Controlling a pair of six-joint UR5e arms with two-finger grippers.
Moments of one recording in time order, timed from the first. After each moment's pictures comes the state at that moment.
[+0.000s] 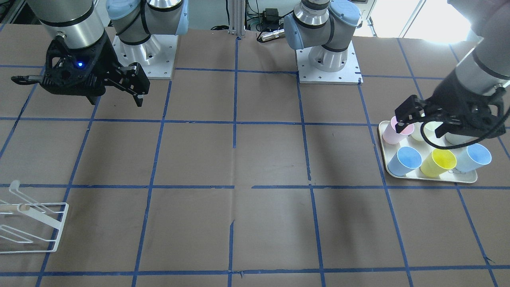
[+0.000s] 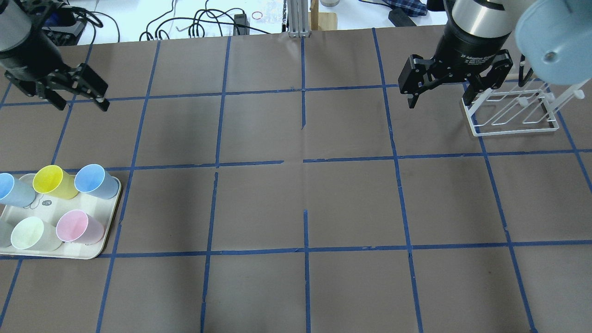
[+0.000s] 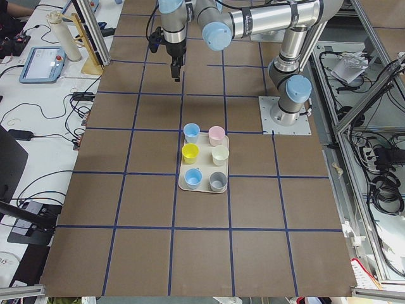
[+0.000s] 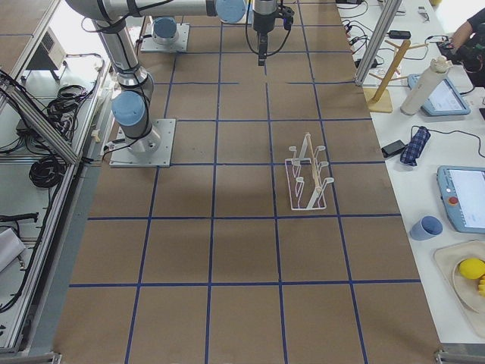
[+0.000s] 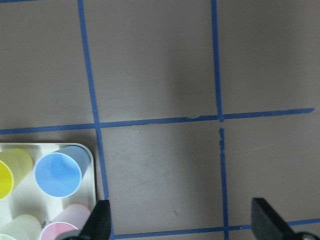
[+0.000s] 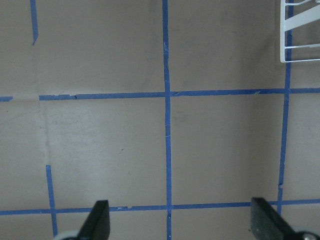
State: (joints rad) left arm -1.20 -1.68 -1.53 -1.55 1.56 0.50; right arm 1.58 -1.56 1.55 -1.56 -1.59 0.03
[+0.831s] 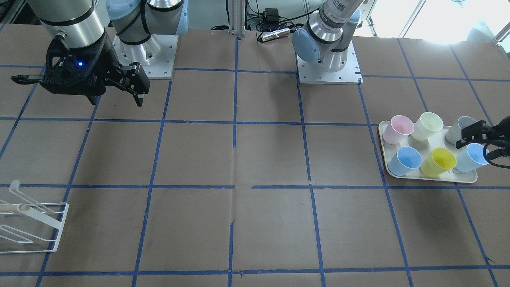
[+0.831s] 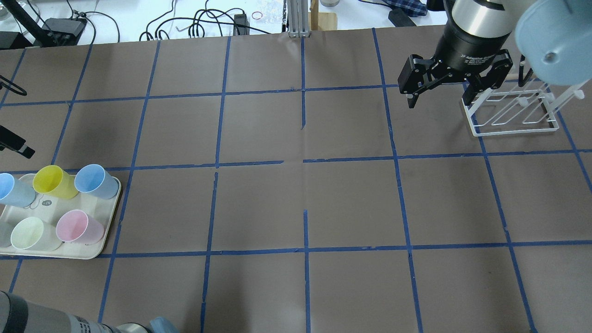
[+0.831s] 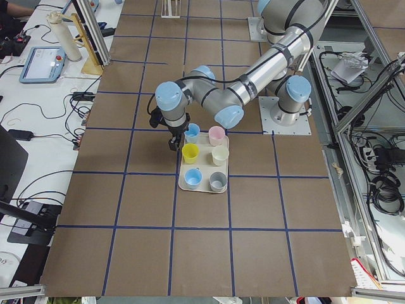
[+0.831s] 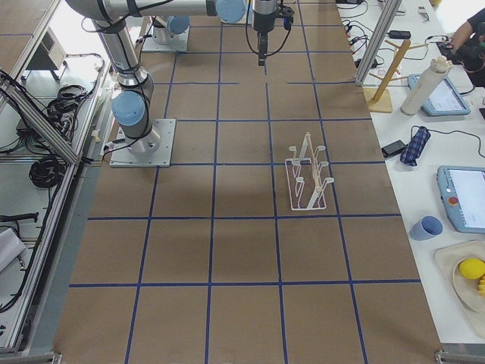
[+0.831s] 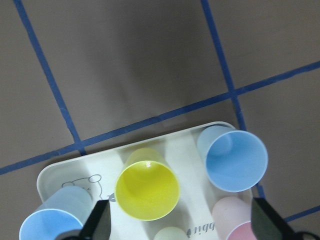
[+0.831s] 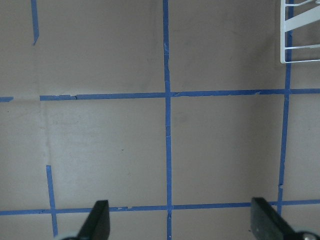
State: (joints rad) left arm -0.84 -1.91 -1.56 -1.38 1.55 1.08; right arm 1.59 -1.56 1.55 -1.56 -1.59 0.03
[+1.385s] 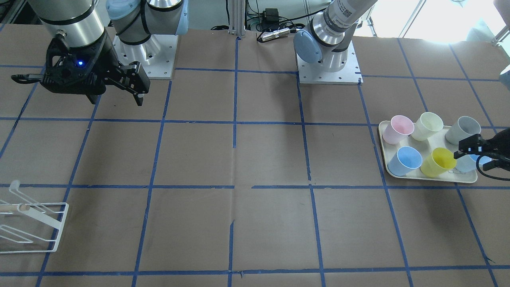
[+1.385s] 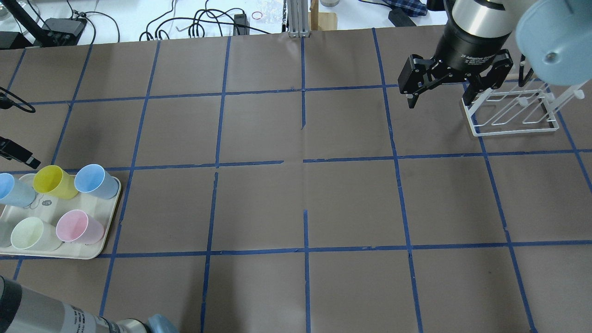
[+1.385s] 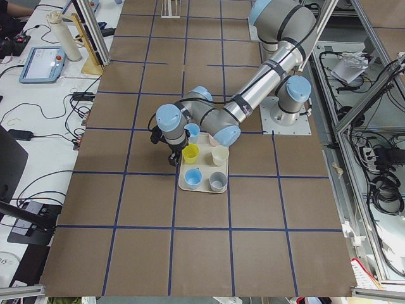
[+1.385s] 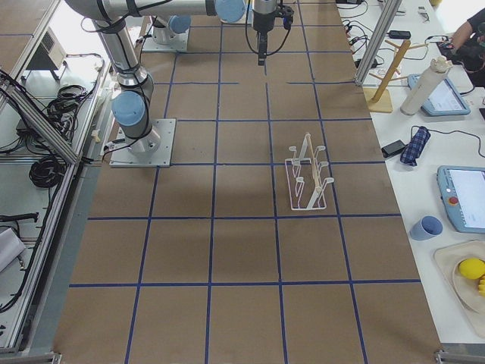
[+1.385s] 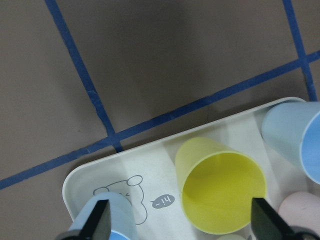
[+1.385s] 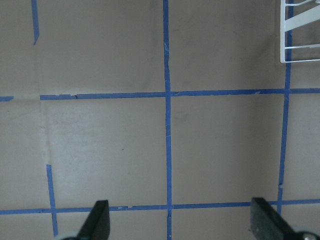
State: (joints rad) left arm -0.82 -1.98 -1.59 -1.27 1.57 1.12; right arm 1.59 -1.56 1.55 -1.56 -1.59 0.03
